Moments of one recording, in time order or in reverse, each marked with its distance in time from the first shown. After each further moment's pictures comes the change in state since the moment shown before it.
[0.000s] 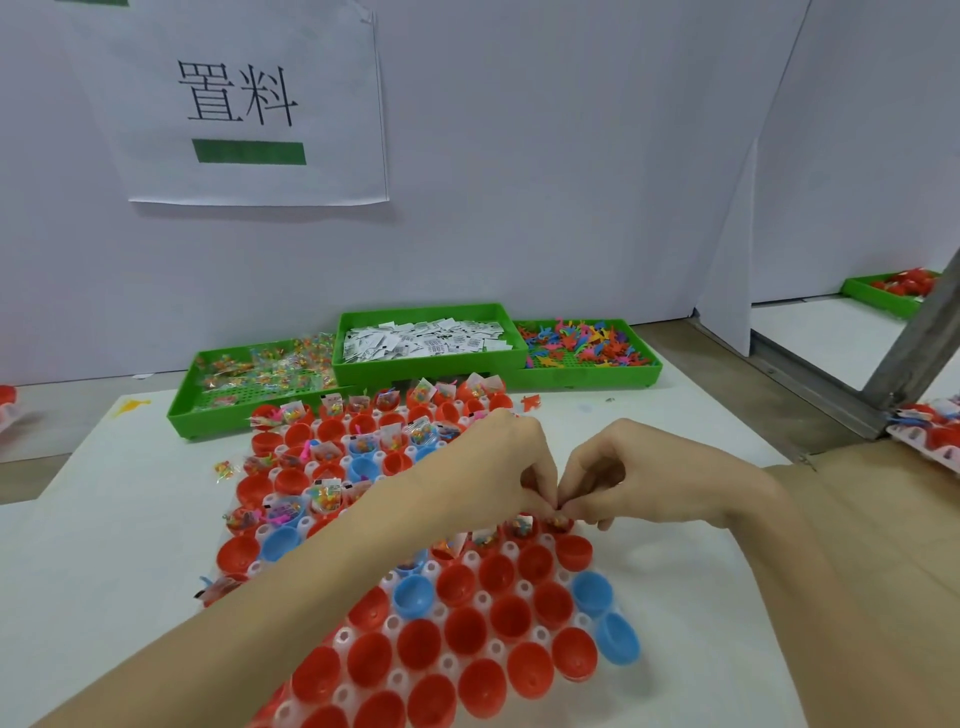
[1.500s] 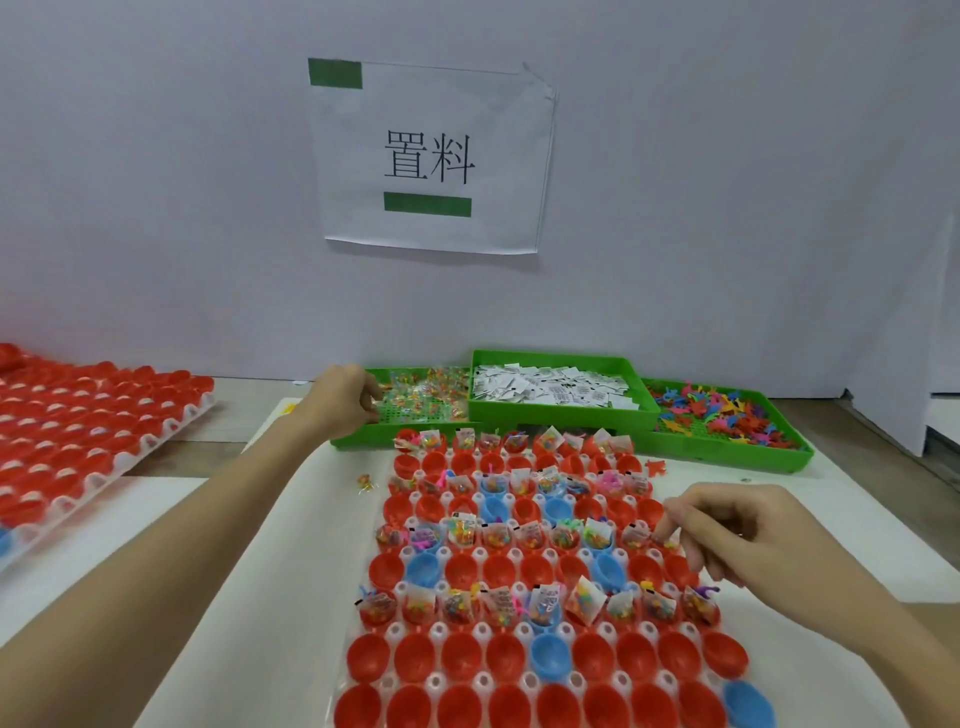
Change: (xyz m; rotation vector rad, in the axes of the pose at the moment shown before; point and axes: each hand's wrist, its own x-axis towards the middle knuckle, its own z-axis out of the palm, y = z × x) left_hand -0.108 -0.262 -0.106 0.269 0.433 -0.747; right_hand 0.023 -0.020 0.026 0.137 0.336 -0.272
